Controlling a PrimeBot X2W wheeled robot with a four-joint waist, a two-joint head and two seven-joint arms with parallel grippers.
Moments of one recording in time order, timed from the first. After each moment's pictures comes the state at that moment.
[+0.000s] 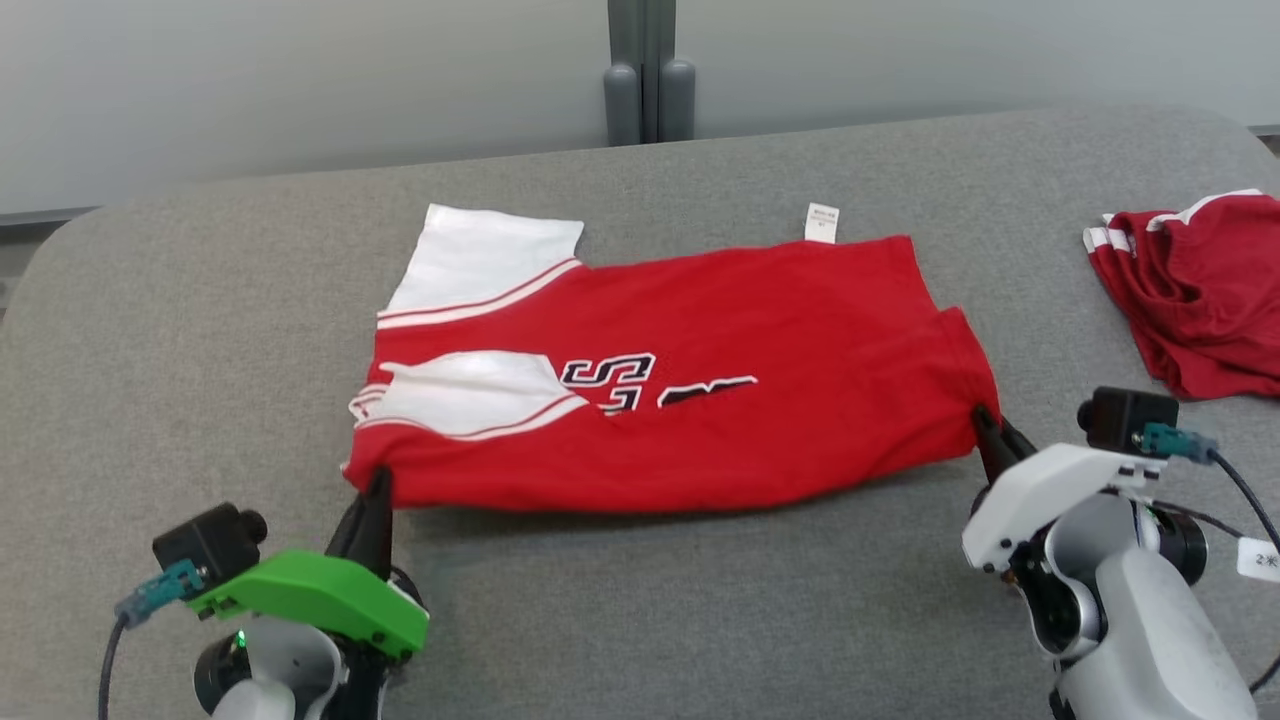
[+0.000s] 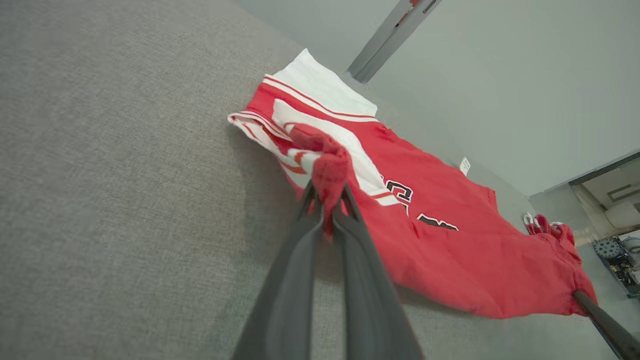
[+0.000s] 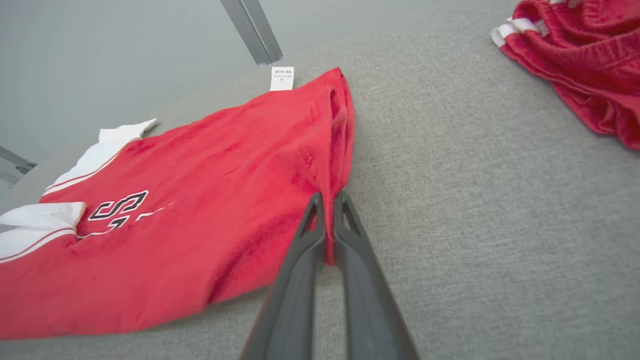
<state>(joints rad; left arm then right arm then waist) -0.12 0.14 -0.18 0.17 -0.82 0.08 0.08 -0.32 -0.06 -0.06 0.48 0.33 0.13 0.12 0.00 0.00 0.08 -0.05</state>
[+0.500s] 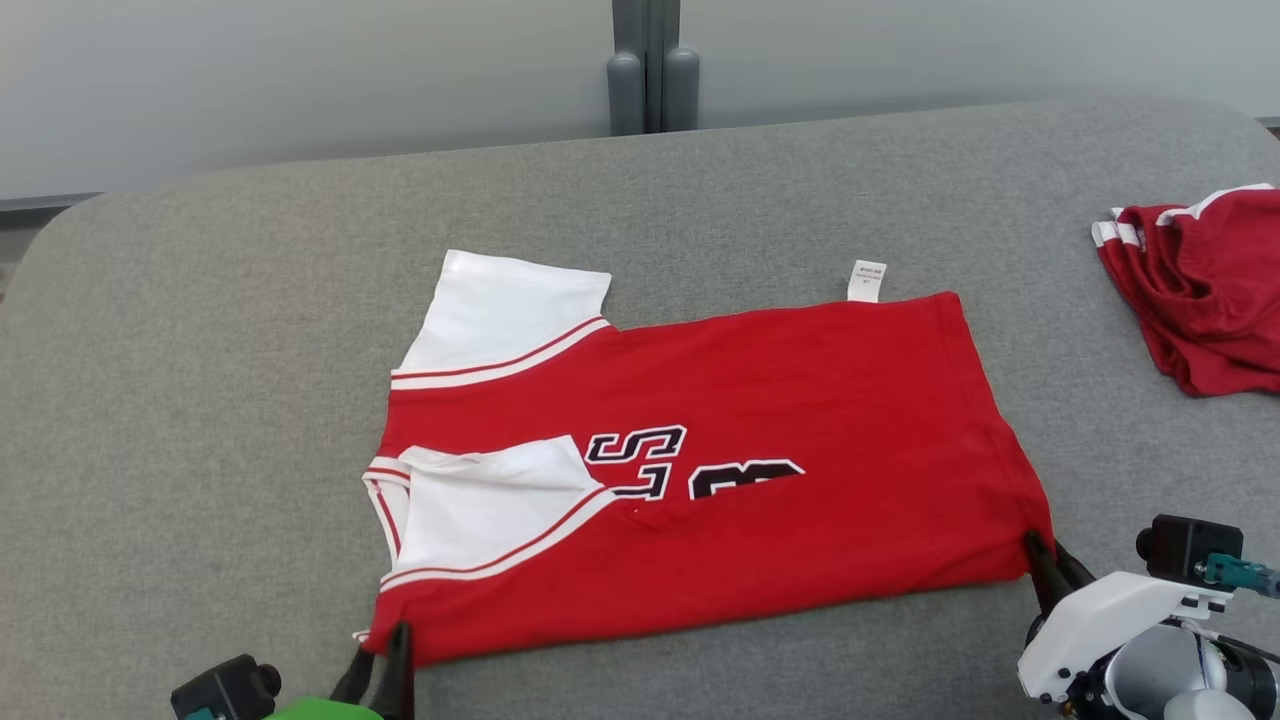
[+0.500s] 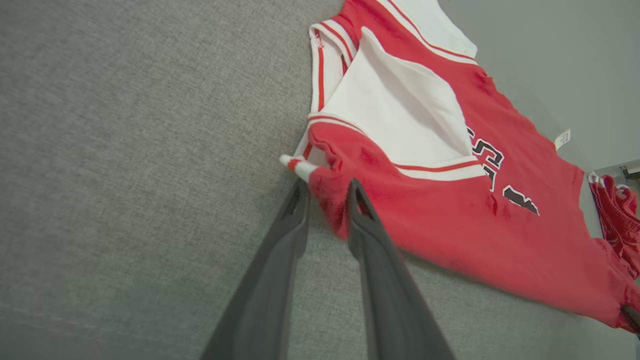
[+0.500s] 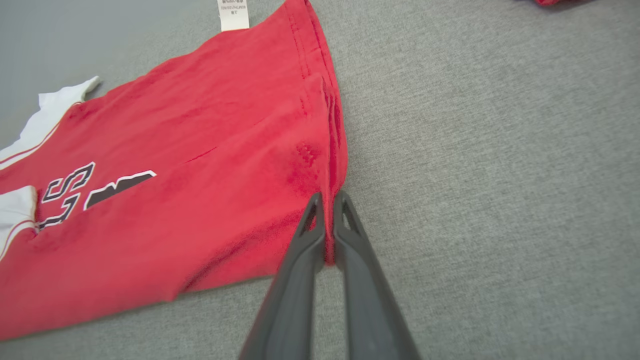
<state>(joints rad) 0.17 0.14 -0.20 0.03 -0.83 0.17 0.11 0.02 -0.05 -0.14 0.18 0.35 0.13 0.24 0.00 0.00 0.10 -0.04</state>
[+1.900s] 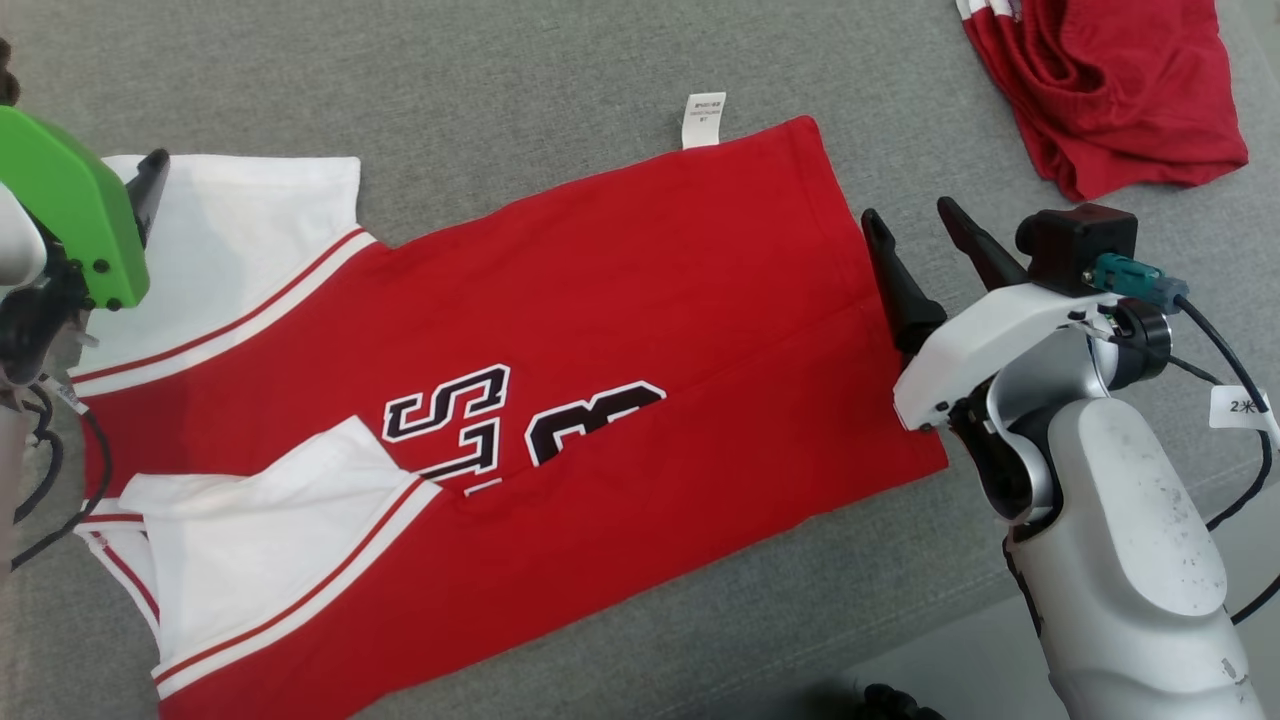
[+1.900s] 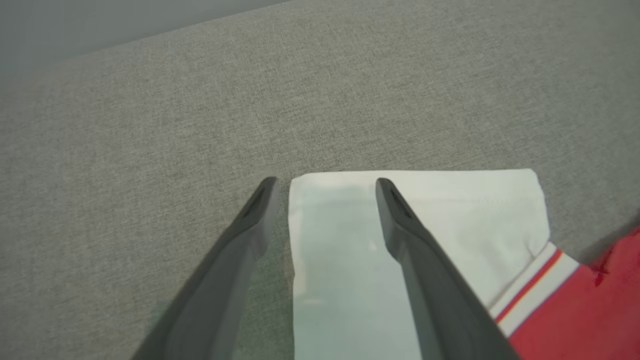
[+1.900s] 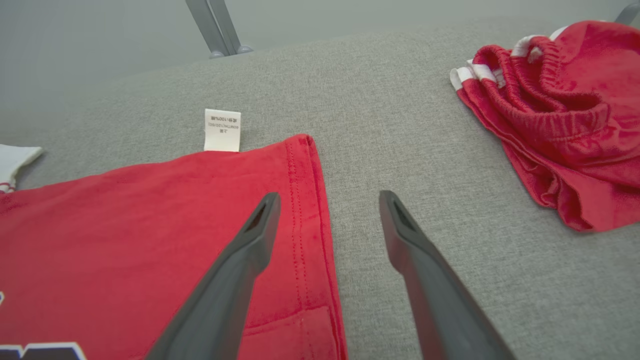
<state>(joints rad) -0.85 0.53 -0.32 0.46 -0.62 -0.05 0.64 -0.47 -0.06 0.10 0.21 0.26 0.13 0.18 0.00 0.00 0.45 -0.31</state>
